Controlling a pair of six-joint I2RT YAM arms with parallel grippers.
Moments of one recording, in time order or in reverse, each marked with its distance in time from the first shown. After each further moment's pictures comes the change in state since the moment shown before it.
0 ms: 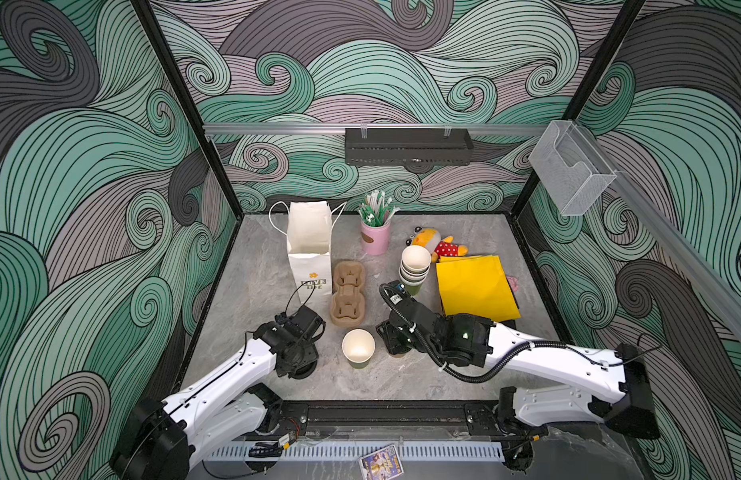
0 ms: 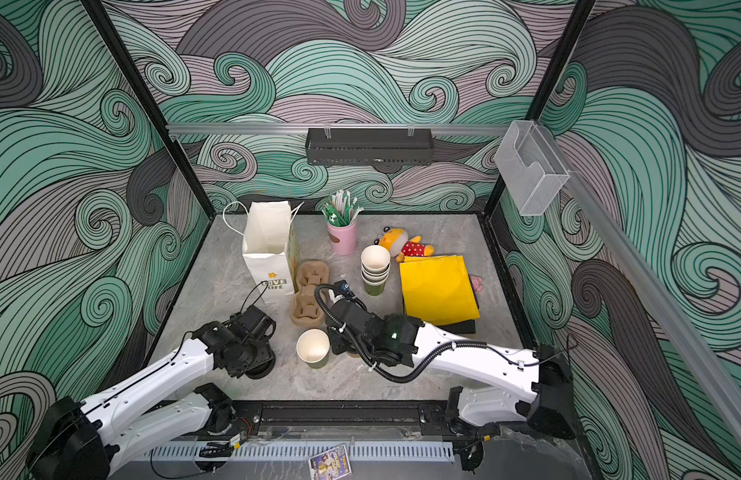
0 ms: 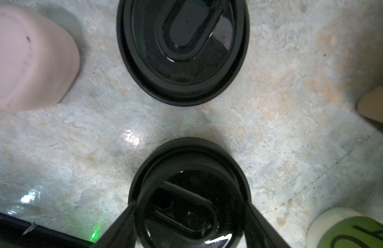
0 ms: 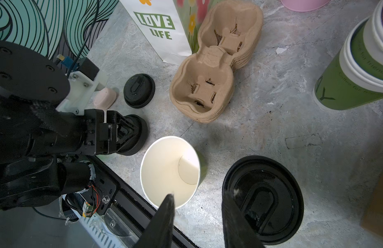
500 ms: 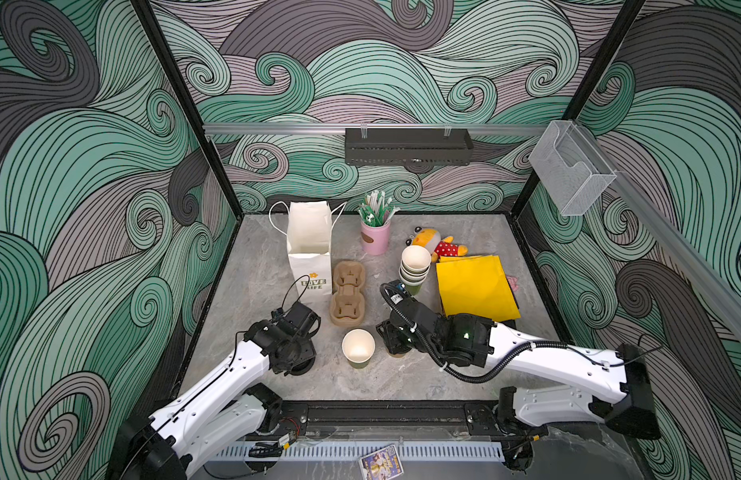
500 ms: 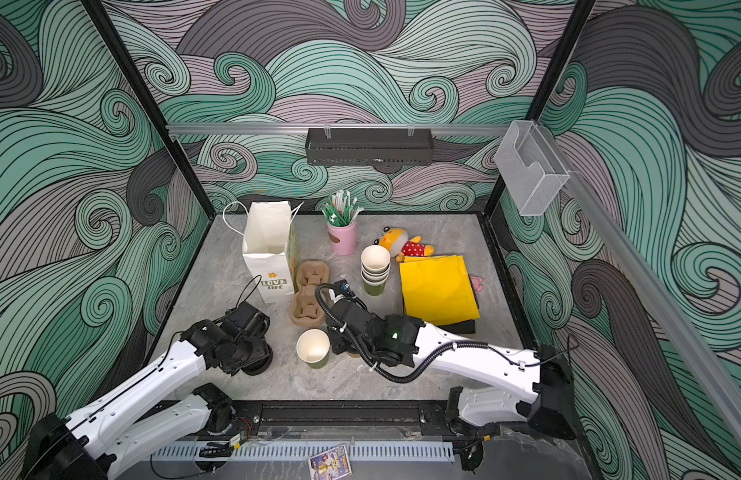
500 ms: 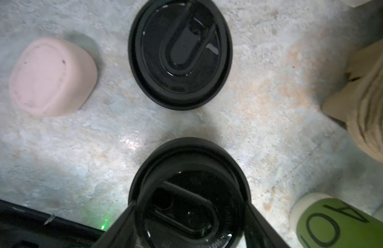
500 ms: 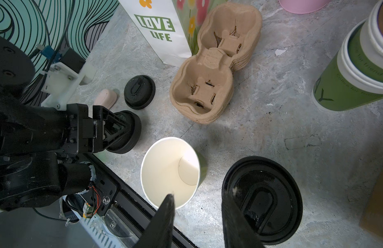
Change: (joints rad) left arm 0.029 -0.051 0.060 -0.077 -0.013 0.043; right arm 0.000 -0.003 0.000 0.000 0.004 0.000
